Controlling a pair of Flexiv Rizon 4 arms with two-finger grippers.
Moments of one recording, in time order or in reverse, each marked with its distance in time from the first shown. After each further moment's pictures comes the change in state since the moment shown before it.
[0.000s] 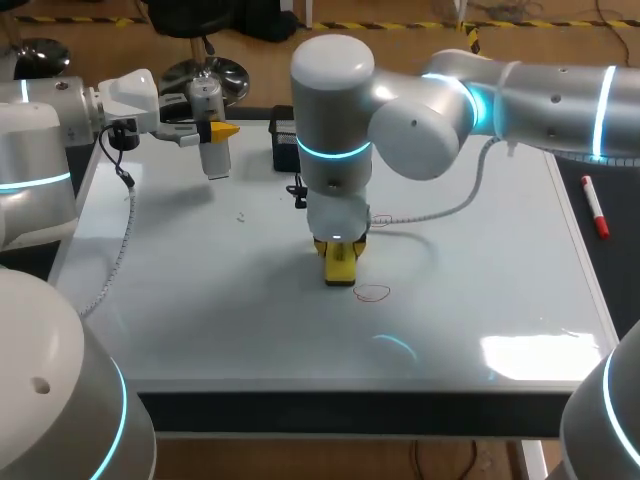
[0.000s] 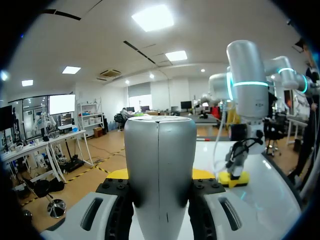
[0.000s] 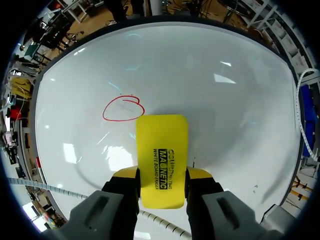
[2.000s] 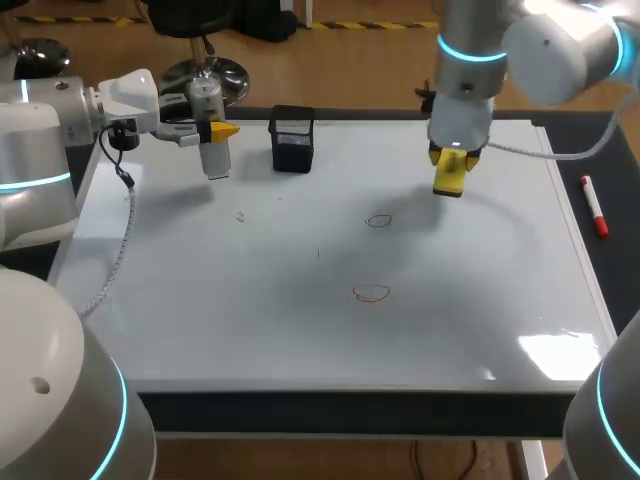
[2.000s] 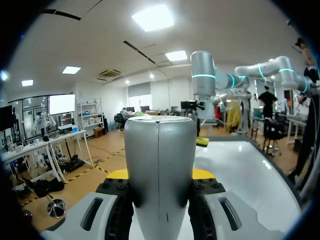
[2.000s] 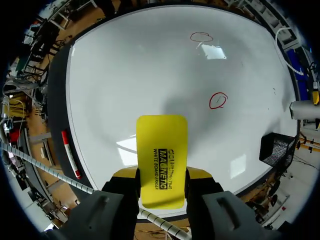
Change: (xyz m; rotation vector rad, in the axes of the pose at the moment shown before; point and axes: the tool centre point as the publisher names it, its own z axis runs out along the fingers) left arm 0.000 0.000 0.000 0.000 0.000 0.000; right arm 0.194 -0.155 -0.062 0.074 -0.024 0.197
